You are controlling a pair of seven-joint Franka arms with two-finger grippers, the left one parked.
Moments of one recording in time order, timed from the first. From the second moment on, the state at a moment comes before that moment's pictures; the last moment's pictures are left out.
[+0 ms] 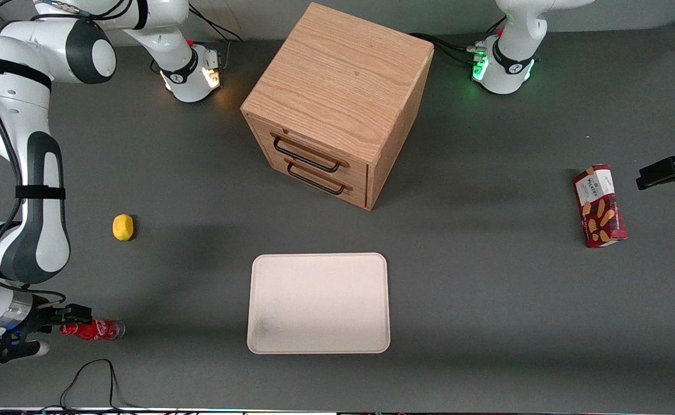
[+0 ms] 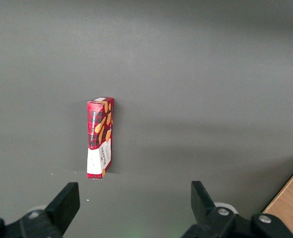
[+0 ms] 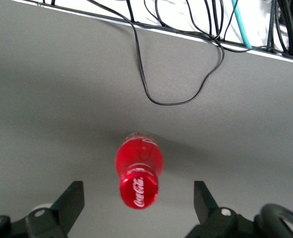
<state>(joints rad) -0.12 0.88 -0.07 -1.03 0.03 2.04 -0.34</state>
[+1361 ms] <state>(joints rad) -0.13 0.75 -0.06 -0.97 0.03 1.78 -0.32</state>
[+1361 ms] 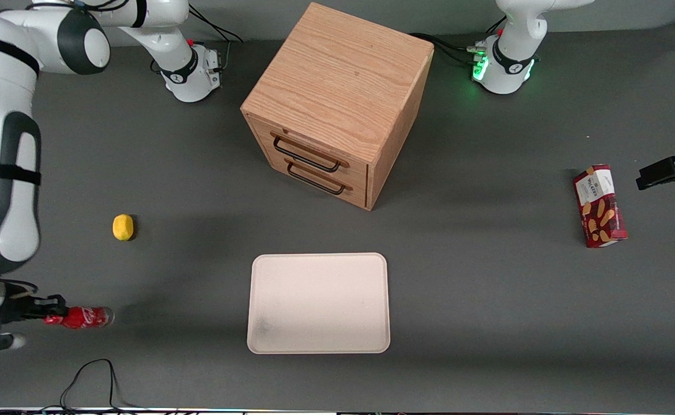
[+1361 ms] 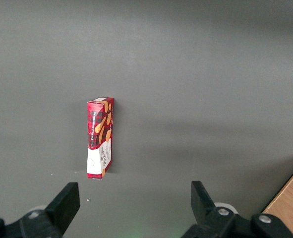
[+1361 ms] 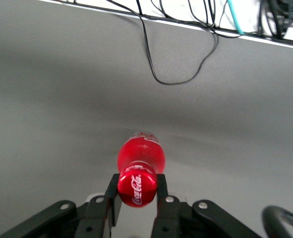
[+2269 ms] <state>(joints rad) -0.06 0.31 -0.05 -1.23 0.03 1.44 -0.15</state>
